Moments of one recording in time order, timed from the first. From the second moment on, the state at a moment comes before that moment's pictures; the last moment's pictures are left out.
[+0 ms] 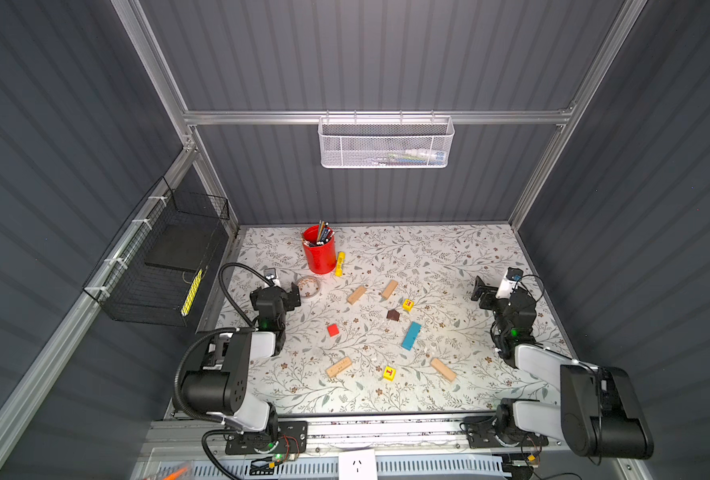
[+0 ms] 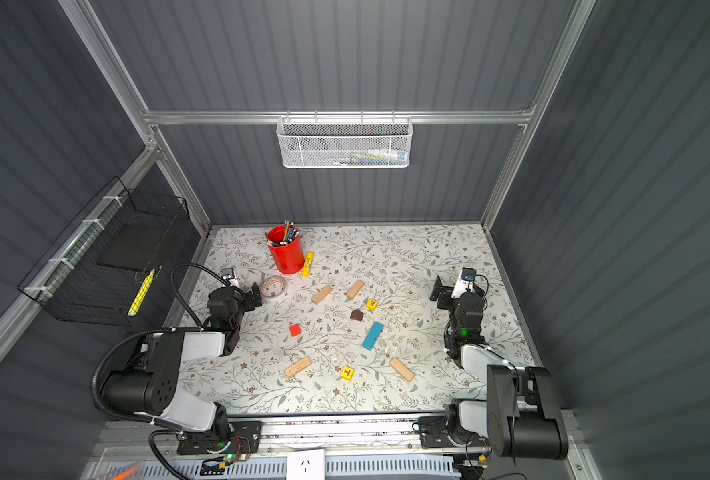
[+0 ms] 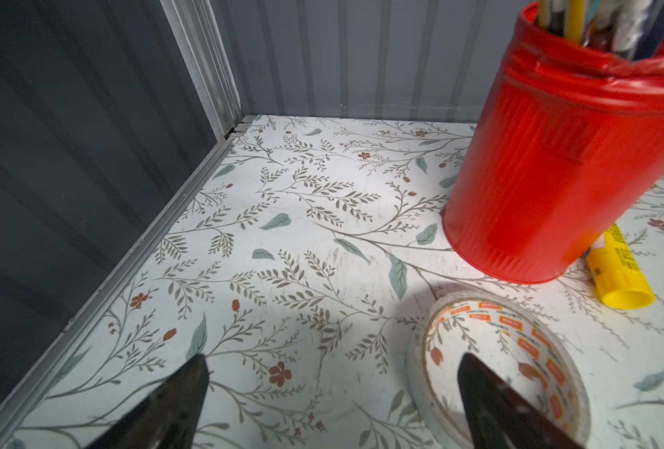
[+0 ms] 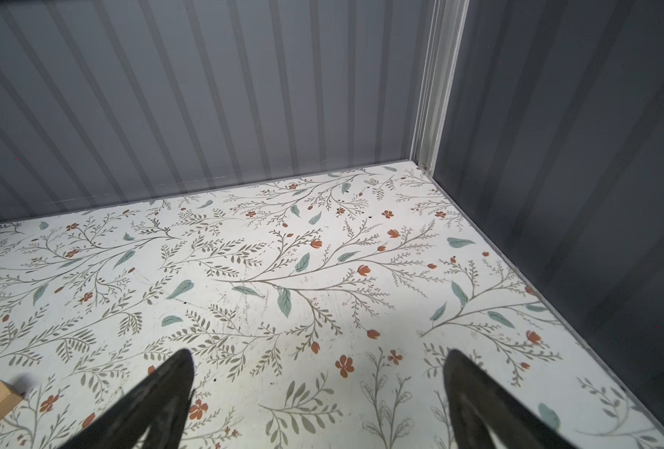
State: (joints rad) left arm -0.09 1.49 0.44 0.70 -0.24 -0.02; right arm -0.05 1.24 0.32 0.72 0.07 0.08
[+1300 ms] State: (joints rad) left arm -0.39 1.18 0.78 -0.33 0.05 -0.48; right arm 0.32 1.19 0.78 -0.49 -0.11 0.56
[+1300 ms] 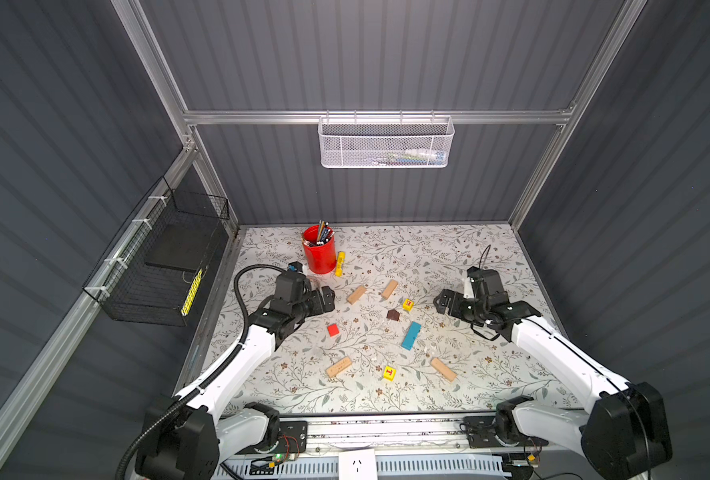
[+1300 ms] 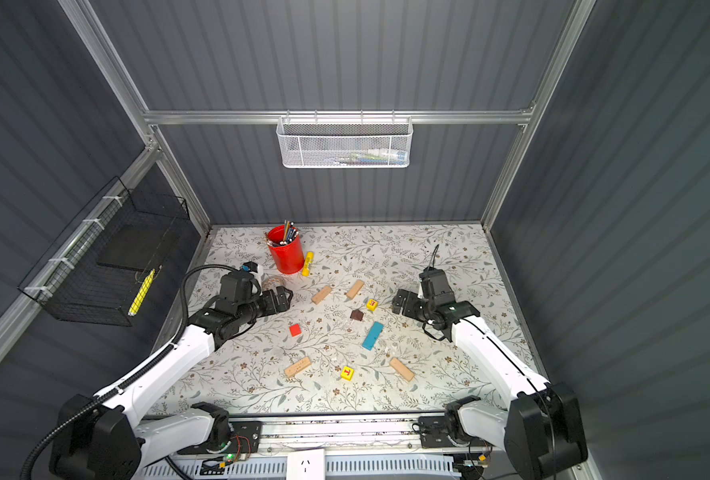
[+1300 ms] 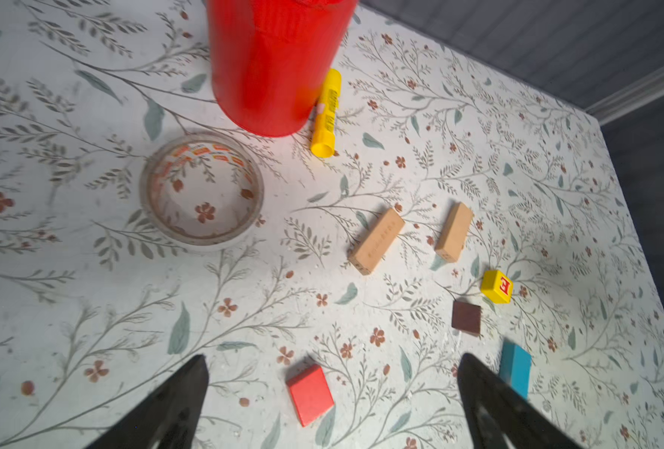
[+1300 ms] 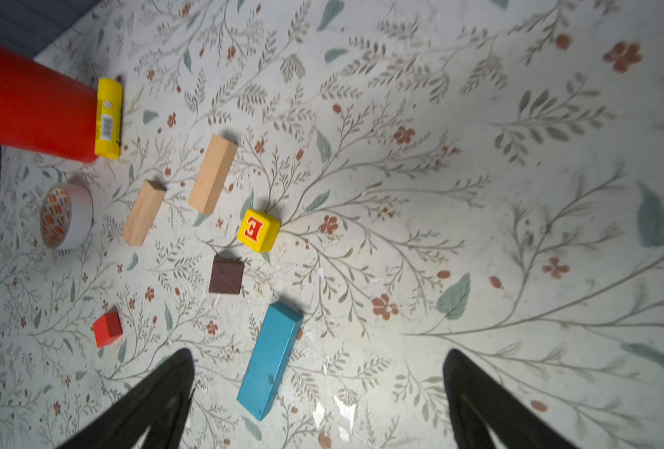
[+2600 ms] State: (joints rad) left arm -0.58 2.08 1.48 -0.52 -0.07 -0.17; right arm 0.49 1.32 0.87 -0.48 -0.11 0.65
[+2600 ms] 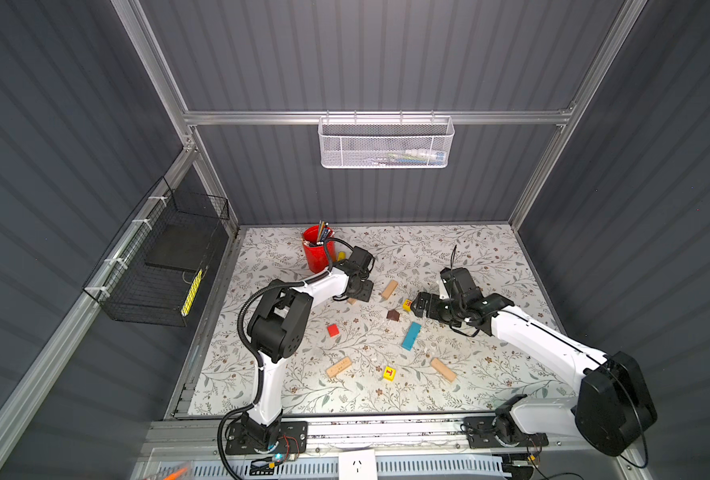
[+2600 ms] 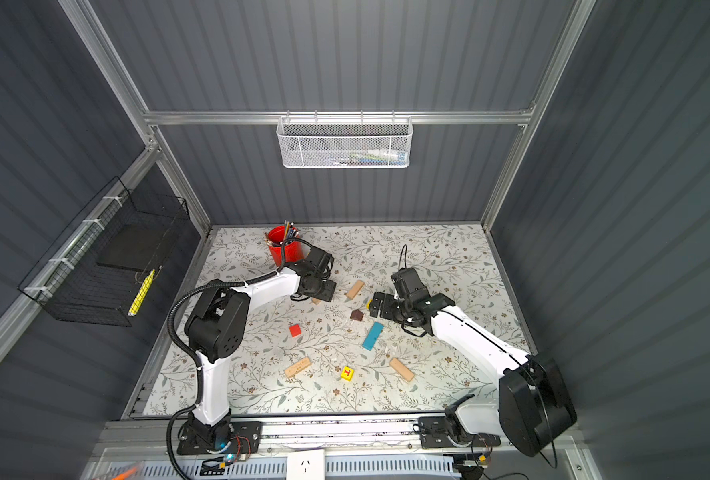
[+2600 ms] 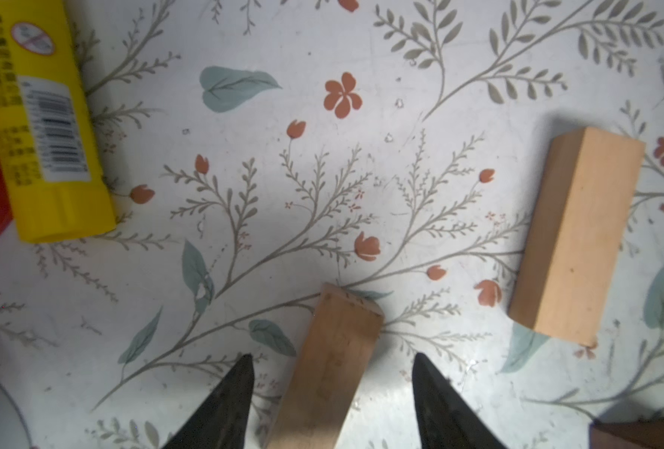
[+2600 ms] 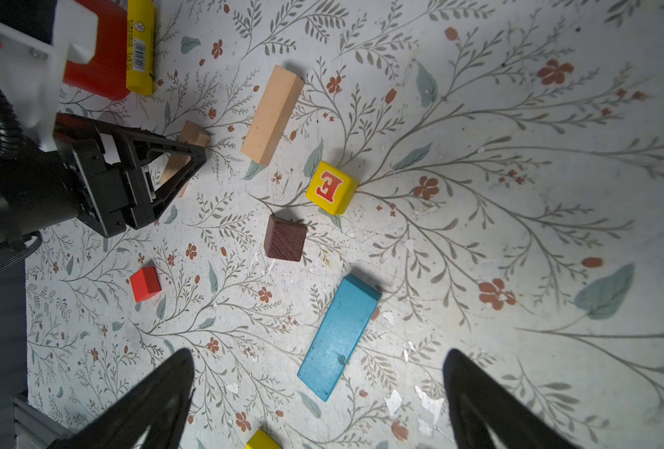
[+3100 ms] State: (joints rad) left arm -0.58 2.11 1.51 -0.56 -0.07 -0.19; right arm 0.49 1.33 0.87 -0.48 -0.12 0.64
